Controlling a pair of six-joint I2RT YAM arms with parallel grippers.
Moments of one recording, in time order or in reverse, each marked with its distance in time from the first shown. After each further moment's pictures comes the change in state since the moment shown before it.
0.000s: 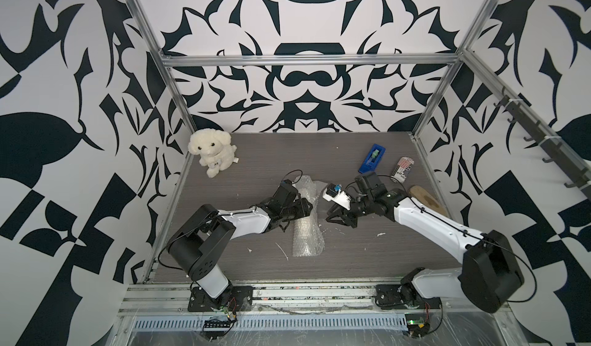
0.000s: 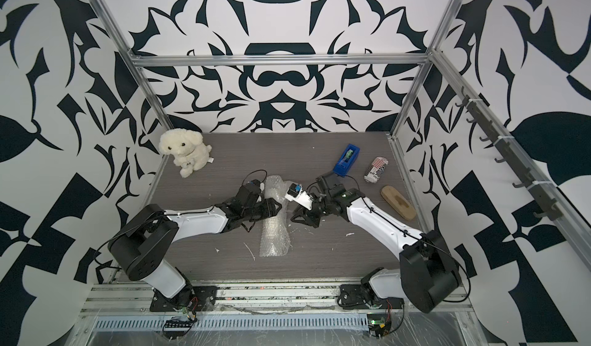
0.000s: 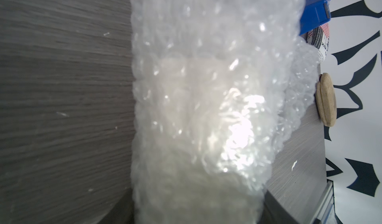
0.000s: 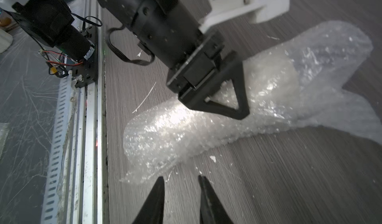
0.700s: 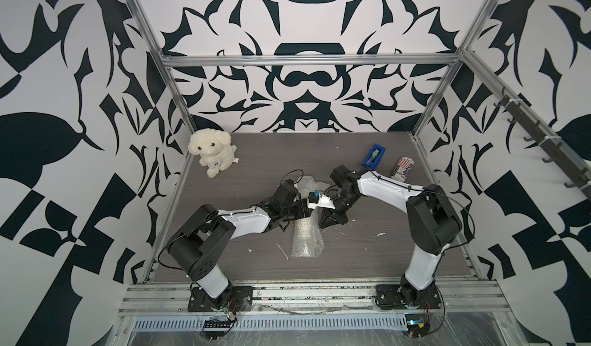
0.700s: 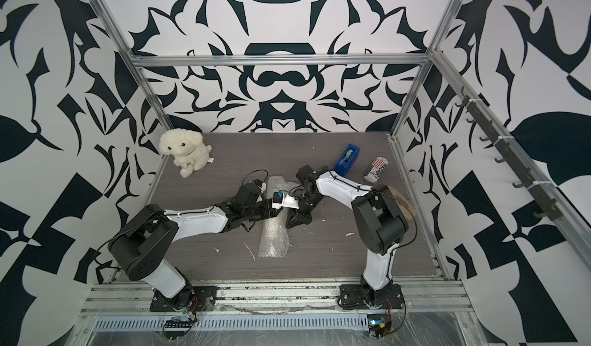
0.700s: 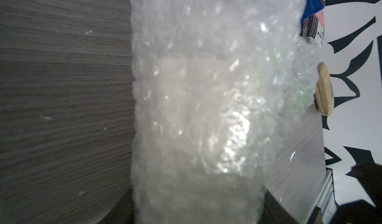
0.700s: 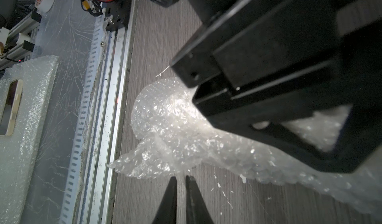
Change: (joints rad) left arm 0.000 0.000 0.003 -0.001 0.029 0.033; right arm 0.072 0.476 0.388 -0.438 -0.046 -0.414
